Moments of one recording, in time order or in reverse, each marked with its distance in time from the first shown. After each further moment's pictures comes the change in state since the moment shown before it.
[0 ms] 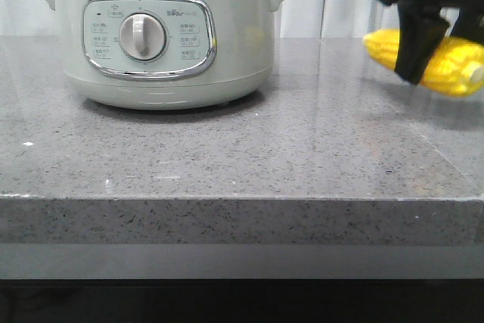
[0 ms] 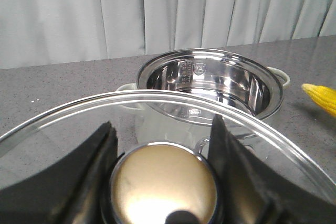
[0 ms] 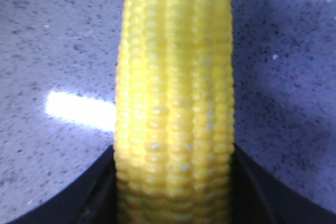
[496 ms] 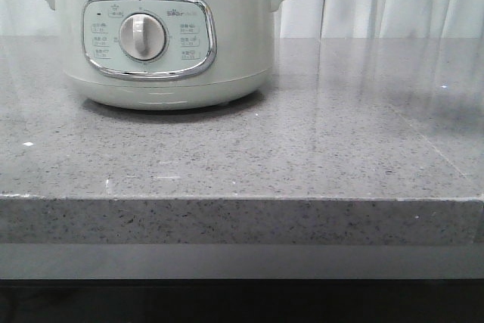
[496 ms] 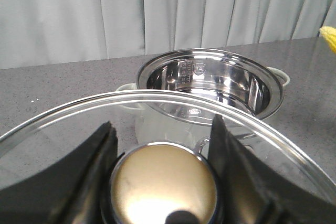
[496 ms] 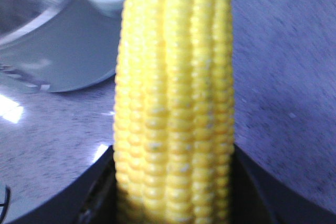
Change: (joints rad) left arm 0.000 0.000 0.000 0.000 0.000 0.000; right arm 0.006 -0.258 -0.002 0.280 0.009 -0.204
